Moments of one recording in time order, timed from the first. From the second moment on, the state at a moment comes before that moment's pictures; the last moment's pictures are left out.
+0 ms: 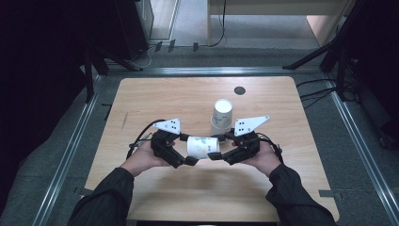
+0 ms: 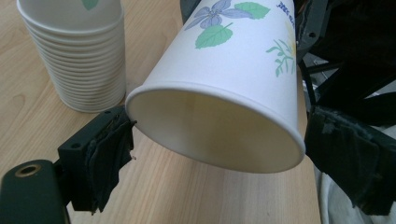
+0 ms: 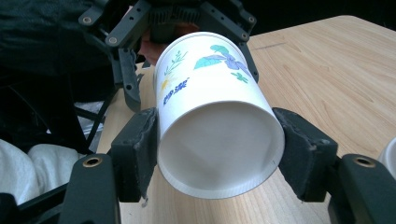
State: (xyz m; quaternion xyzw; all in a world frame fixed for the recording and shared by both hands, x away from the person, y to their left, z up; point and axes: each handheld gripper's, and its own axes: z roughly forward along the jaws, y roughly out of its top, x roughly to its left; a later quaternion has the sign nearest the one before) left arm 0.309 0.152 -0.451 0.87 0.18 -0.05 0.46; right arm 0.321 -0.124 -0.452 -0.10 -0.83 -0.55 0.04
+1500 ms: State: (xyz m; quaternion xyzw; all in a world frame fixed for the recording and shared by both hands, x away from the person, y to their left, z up) left arm 0.304 0.155 -0.467 0.84 0.17 -0.07 0.51; right arm 0.321 -0.119 -0.456 -0.09 -0.82 -0.56 0.08
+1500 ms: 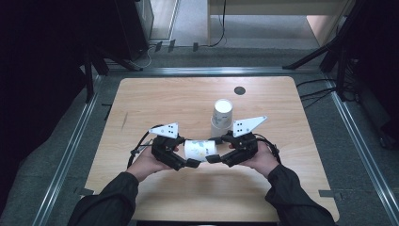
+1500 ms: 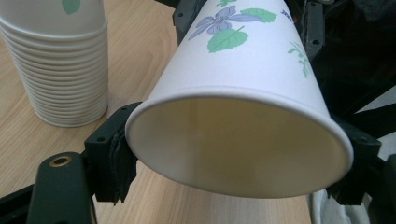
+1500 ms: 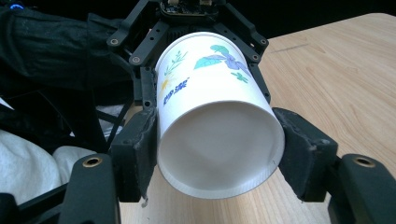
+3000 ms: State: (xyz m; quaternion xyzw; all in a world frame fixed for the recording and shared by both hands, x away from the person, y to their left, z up) left arm 0.311 0.169 -0.448 0.87 0.19 -0.04 0.46; right arm 0.324 -0.121 -0.462 -0.10 -0.85 -0.52 0.07
